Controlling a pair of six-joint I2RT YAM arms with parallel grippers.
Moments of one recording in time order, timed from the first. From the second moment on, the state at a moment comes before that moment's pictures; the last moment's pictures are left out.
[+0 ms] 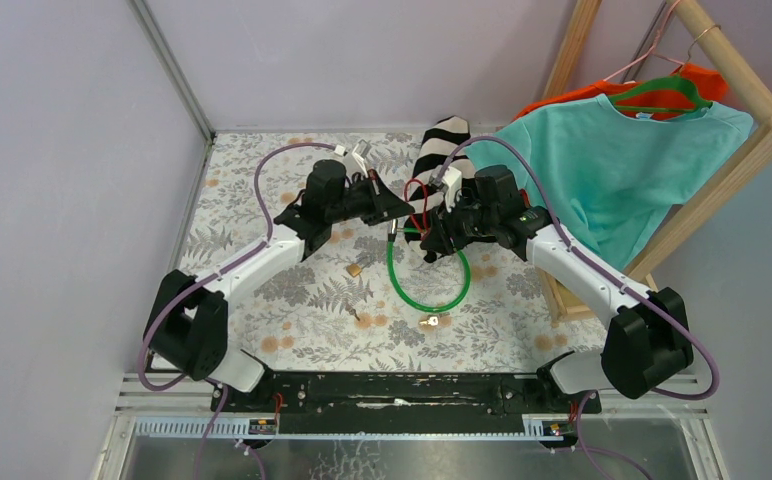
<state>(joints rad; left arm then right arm) -0.52 1.49 1.04 0.14 0.50 -0.89 0.48 1.39 1.05 -0.33 -0.61 -0.13</state>
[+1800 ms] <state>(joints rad) -0.57 1.50 0.94 0.34 0.49 -0.89 0.47 1.38 1.05 -0.43 -0.67 -0.19</state>
